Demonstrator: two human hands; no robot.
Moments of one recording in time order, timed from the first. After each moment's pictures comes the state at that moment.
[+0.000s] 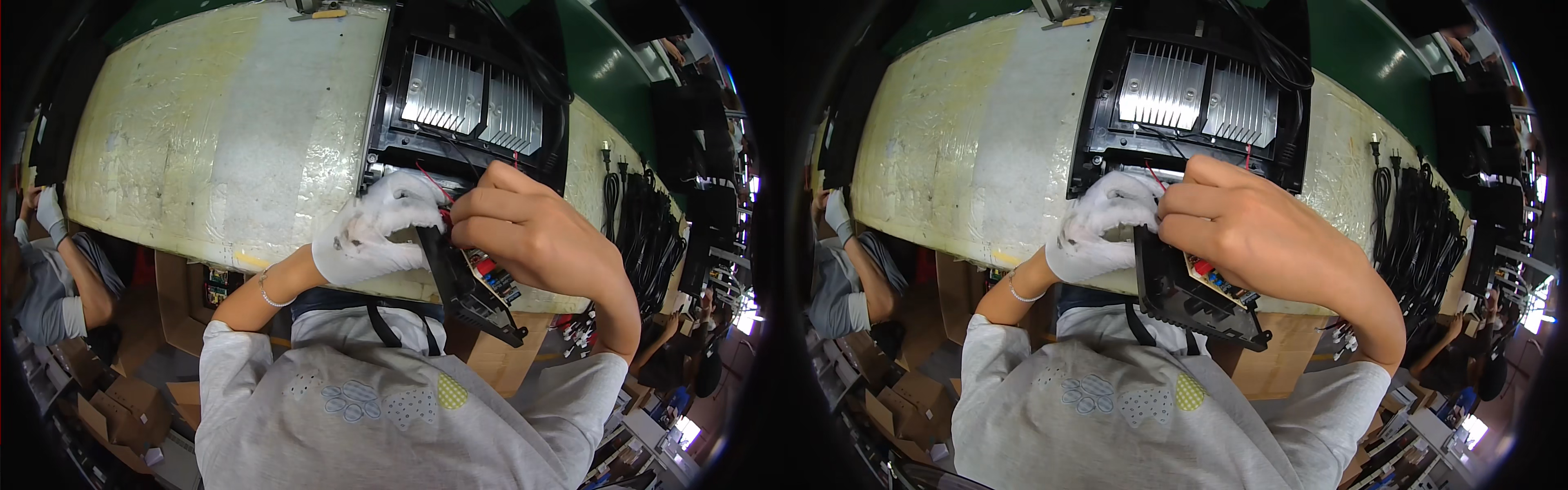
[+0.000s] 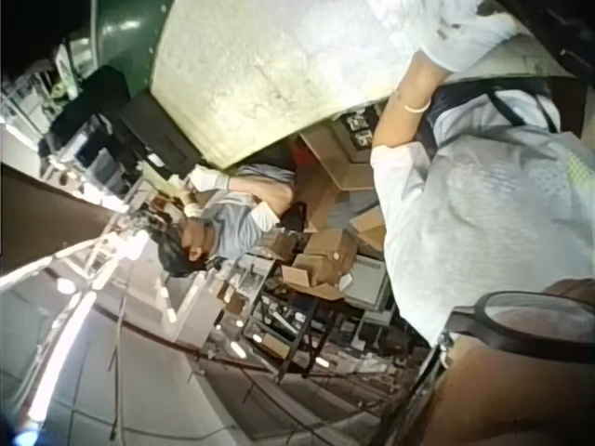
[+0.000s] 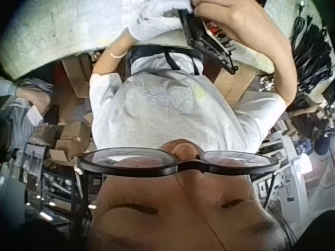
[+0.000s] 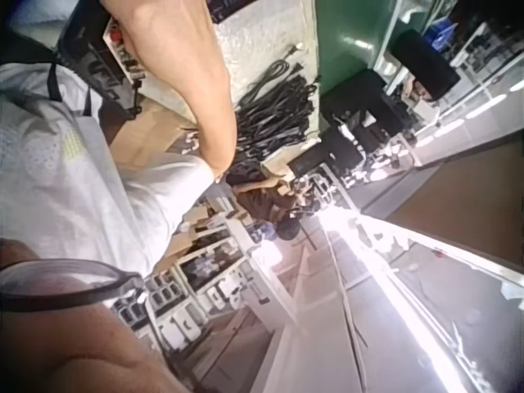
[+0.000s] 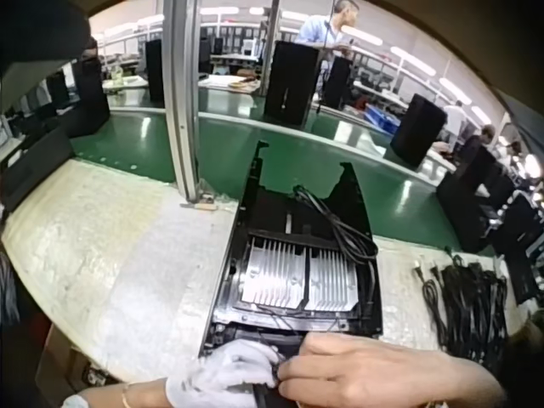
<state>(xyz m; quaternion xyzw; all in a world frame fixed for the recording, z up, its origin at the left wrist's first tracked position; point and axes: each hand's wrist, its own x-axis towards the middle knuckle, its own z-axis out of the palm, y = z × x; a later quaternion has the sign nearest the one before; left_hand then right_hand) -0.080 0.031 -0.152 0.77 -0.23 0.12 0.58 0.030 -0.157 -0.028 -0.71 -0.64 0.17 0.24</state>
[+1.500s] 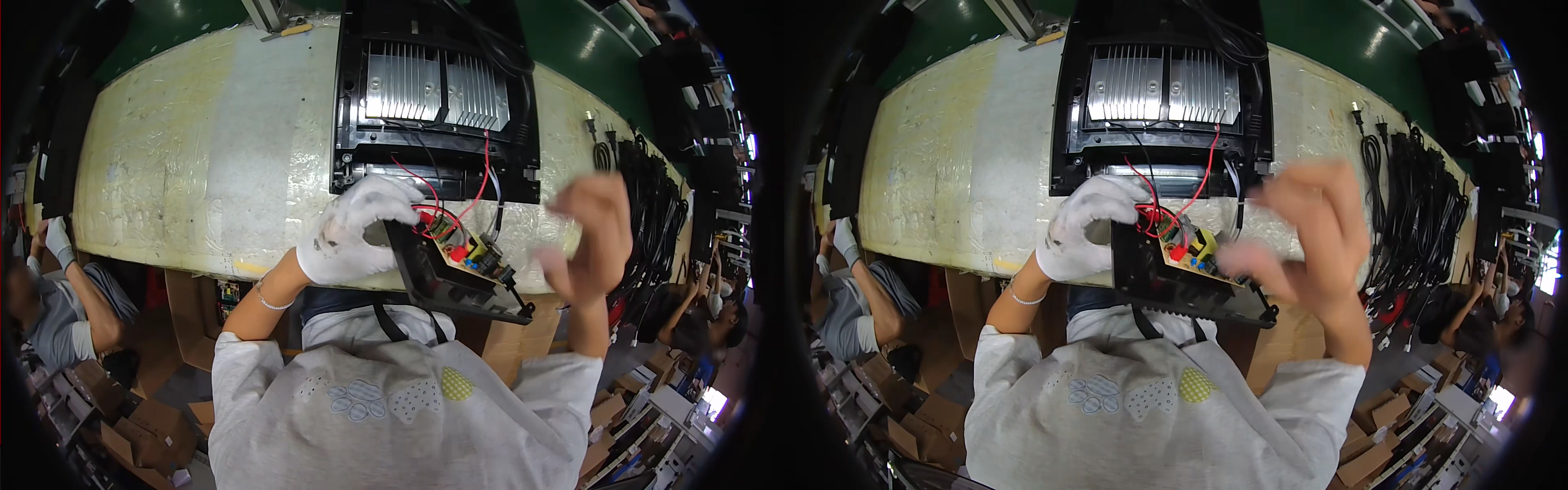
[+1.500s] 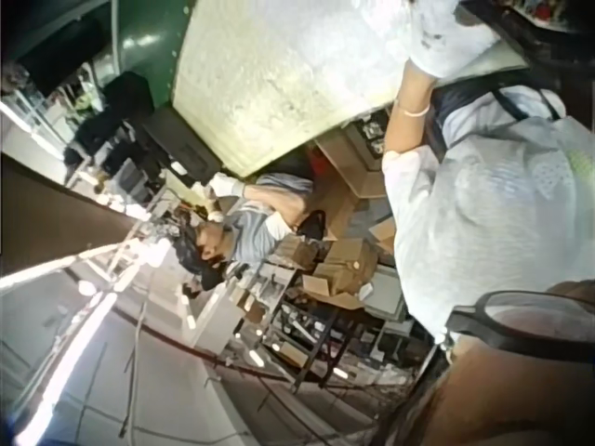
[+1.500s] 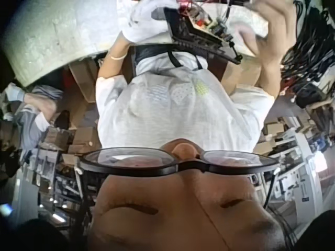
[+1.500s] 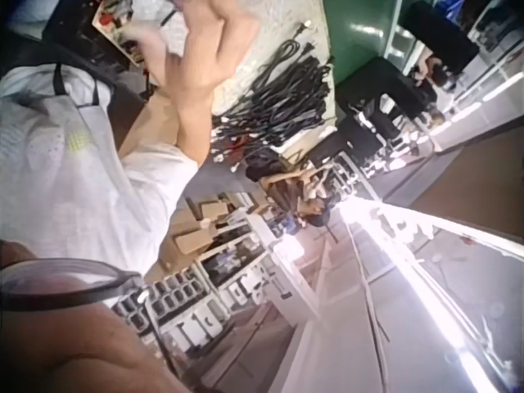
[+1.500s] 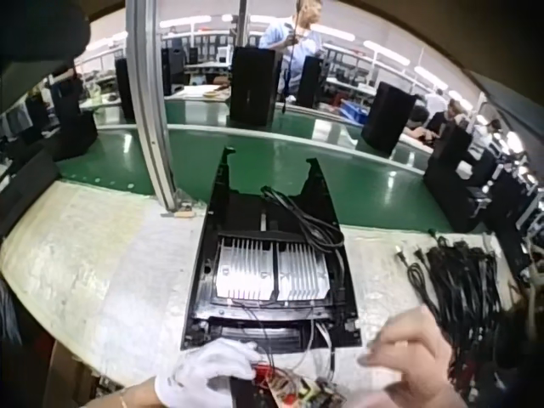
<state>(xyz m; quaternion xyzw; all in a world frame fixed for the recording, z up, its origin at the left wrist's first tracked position) -0.083 0.030 -0.150 0.75 -0.25 0.11 0.60 -0.007 -0.226 -0.029 -0.81 -0.47 -0.17 0.32</state>
